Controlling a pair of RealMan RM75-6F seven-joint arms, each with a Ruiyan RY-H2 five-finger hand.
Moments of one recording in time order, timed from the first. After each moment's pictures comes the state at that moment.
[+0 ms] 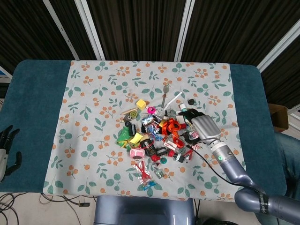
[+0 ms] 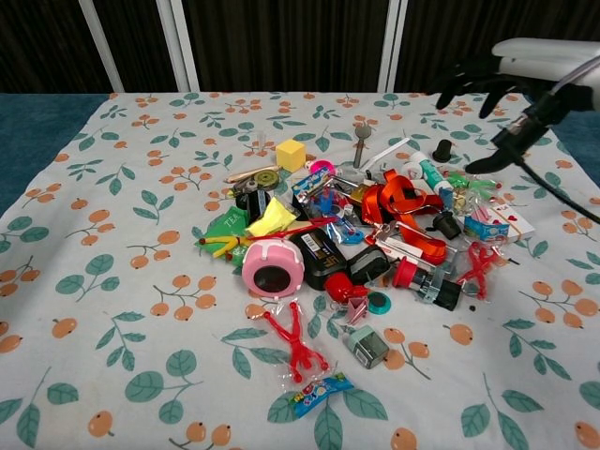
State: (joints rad) left arm -0.07 -1.08 -0.06 -1.67 1.44 1.48 0.00; right arm 0.64 -1.30 0.29 -1.69 -1.17 0.90 -0.20
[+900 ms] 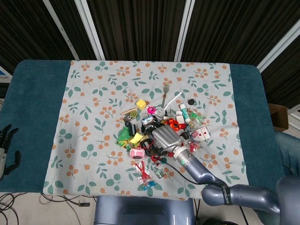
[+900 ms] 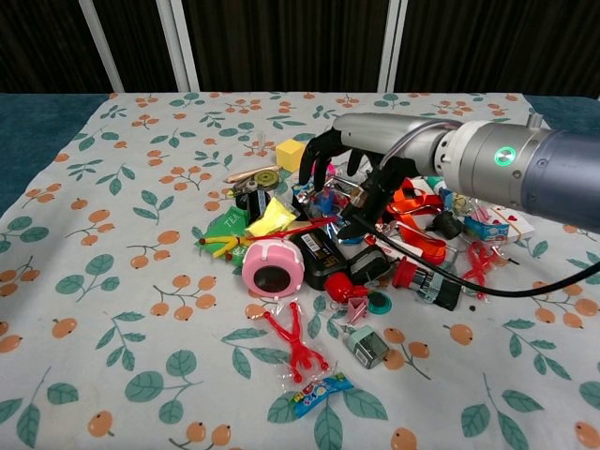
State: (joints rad) left arm -0.07 -1.07 -0.06 -1.67 1.43 1.47 -0.01; right arm 0.85 -1.57 0.22 -1.59 -1.07 0.84 -0.33
